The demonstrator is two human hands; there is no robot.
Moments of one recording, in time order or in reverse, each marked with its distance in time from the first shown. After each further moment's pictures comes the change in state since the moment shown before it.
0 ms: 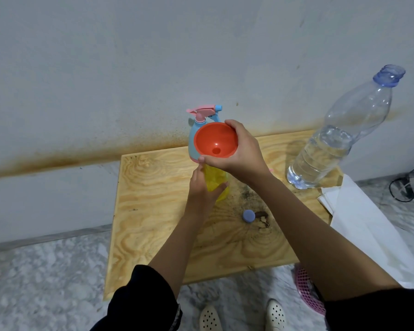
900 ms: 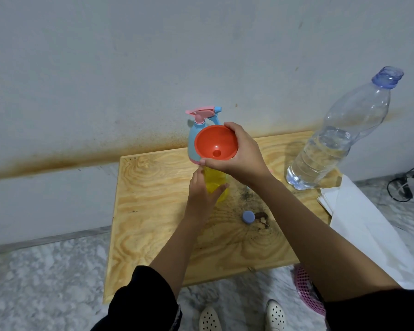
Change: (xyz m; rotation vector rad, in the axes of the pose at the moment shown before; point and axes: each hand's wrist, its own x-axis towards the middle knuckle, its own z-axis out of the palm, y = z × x) left_hand -0.004 0.000 0.001 0.068 -0.004 0.000; right_hand 0.000 0.002 -0.001 -0.004 -0.040 0.024
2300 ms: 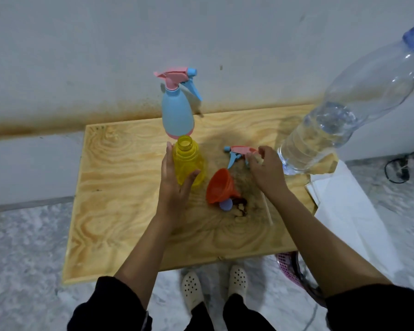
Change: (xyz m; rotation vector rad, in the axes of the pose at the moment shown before) left_hand -0.015 -0.016 0.025 -0.070 0.121 0.040; right_hand -0.006 0.169 -0.037 -0.208 0.090 0.395
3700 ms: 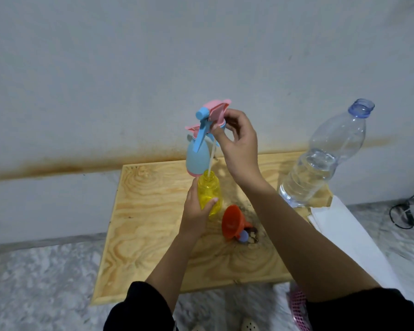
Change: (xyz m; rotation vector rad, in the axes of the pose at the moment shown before) left_hand 0.001 0.020 -0.017 -0.151 -0.100 -0.145; right_hand -0.059 -0.199 -0.022 0.781 0.071 -0.577
